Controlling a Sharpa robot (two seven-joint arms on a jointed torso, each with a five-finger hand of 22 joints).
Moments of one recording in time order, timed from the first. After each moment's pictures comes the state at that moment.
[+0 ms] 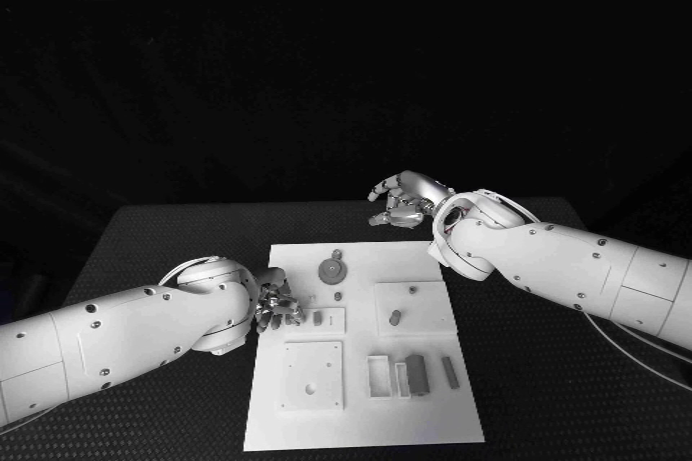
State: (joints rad) left arm 1.28 -0.68 -0.17 1.45 -1.15 0.01 -0.56; left_hand 0.87 0.06 0.57 -0.28 0.05 1.07 0.04 0.39 1.07 1.27 -0.06 0.80 0.60 1.11 -0.12 1.30 0.43 0.01 1.24 -0.21 0.35 1.28; right arm 1.25 -0.67 0.05 1.31 -1.25 -0.38 -0.13; right_hand 1.10 -0.11 0.55 -0.27 0.05 0.75 0.17 0.16 0.53 1.10 0.07 1.04 1.09 1.24 -0.04 1.36 0.99 0.20 1.23 -0.04 0.88 1.31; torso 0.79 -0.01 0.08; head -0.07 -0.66
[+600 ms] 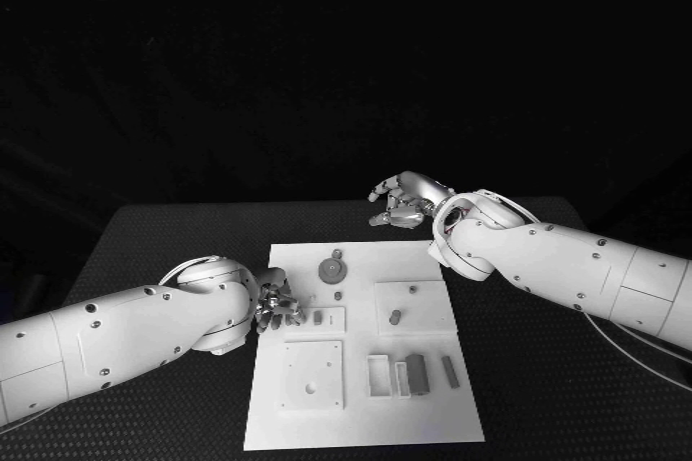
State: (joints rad) left arm 1.28 -0.68 -0.17 1.45 -1.16 0.02 -0.56; left_hand 0.87 0.06 0.57 -0.28 0.04 1.07 0.03 0.39 1.07 1.27 -0.07 0.80 0.60 1.11 -0.12 1.30 0.43 0.01 1.24 -0.21 0.35 1.28; right arm 1.24 -0.67 0.05 1.31 -1.25 -0.37 -0.13; right_hand 1.10 -0.11 0.55 -0.27 0.05 0.75 0.17 0.16 0.53 1.10 0.07 1.04 1.08 1.24 -0.04 1.36 0.99 0.20 1.23 -0.04 0.88 1.31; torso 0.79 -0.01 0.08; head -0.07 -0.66
